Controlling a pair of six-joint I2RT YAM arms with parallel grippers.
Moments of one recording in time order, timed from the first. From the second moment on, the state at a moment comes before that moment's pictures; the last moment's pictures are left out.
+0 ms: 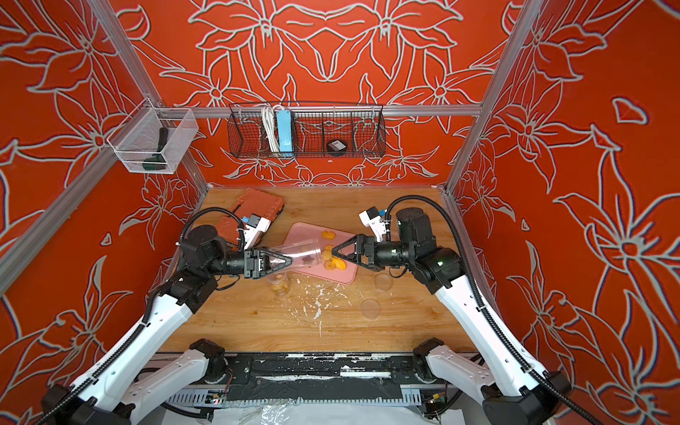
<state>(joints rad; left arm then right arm) -0.30 0.89 0.79 -0.01 1.14 -0.82 0.45 1.01 1.12 -0.58 -0.88 0.79</state>
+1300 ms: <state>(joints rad) -0.35 0.88 0.79 0.06 1.20 -0.88 0.67 1.09 1.08 -0.21 -0.91 1.01</state>
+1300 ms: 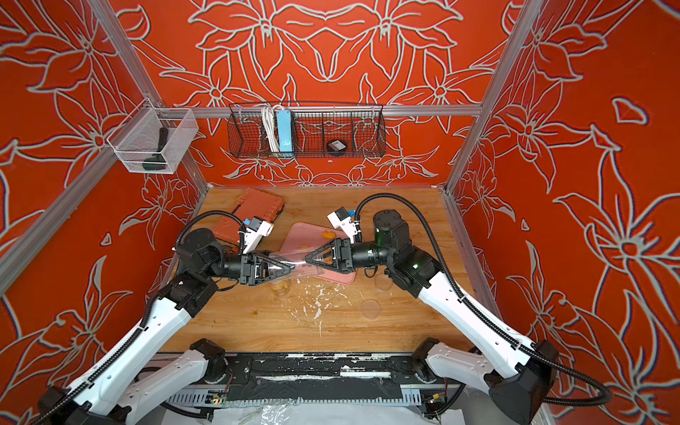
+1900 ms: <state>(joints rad) -0.36 0.88 0.79 0.04 1.19 -0.85 0.67 1.09 1.08 -0.23 -0.90 0.98</state>
